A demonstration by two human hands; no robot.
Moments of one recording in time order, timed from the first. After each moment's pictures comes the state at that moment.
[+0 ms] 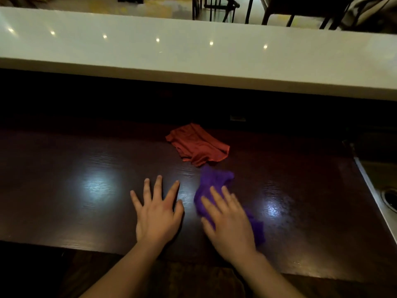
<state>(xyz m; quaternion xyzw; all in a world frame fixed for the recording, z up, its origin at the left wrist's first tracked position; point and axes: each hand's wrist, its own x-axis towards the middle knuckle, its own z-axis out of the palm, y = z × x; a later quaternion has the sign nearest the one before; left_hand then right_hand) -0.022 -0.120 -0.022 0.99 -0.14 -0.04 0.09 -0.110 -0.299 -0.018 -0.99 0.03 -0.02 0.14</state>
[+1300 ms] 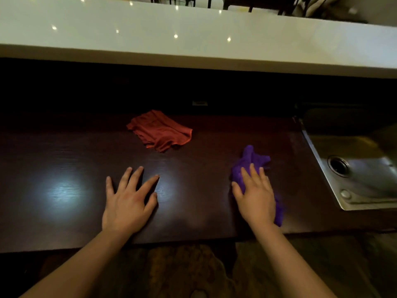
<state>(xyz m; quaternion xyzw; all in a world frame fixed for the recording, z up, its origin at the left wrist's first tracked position) -0.026 -0.118 -0.030 0.96 -0.27 0.00 0.08 -0.166 -0.411 -0.010 -0.95 0.29 -0.06 0.11</state>
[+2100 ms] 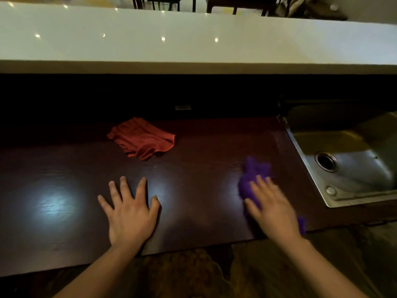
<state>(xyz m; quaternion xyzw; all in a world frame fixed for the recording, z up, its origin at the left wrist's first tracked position) -0.053 -0.175 -0.027 0.98 -0.15 -0.01 0.08 -0.231 -0.477 -0.014 -0.97 0.21 -0.03 0.07</state>
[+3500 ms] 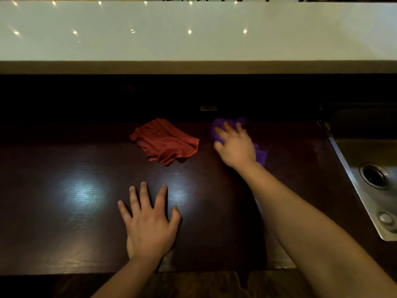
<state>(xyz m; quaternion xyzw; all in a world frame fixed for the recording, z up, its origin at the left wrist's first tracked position) -0.055 -0.179 -0.019 0.99 -0.13 -0.02 0.08 0.022 -0.459 -0.001 -0.98 0.16 0.02 0.10</state>
